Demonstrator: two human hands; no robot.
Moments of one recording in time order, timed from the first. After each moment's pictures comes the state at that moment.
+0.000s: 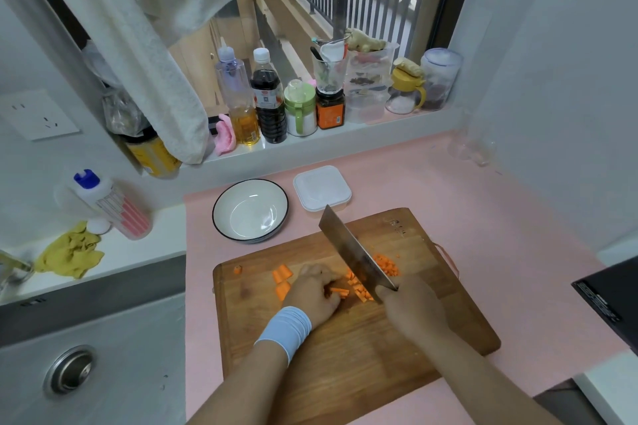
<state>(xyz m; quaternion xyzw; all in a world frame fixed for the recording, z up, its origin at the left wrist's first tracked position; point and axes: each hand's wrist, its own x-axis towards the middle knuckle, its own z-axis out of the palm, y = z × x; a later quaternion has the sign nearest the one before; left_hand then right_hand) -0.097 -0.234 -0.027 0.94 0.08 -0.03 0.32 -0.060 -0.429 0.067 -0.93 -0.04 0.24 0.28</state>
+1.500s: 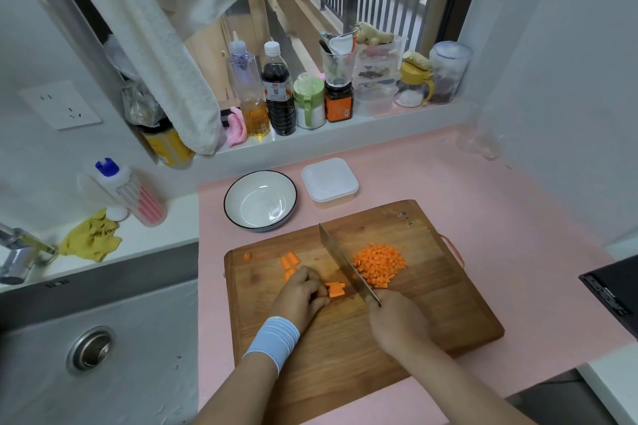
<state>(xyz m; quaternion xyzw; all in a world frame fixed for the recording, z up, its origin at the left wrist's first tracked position) -0.146 -0.218 -0.040 0.94 0.07 0.04 0.32 -0.100 -0.417 0.031 -0.94 -0.08 0.24 0.23</state>
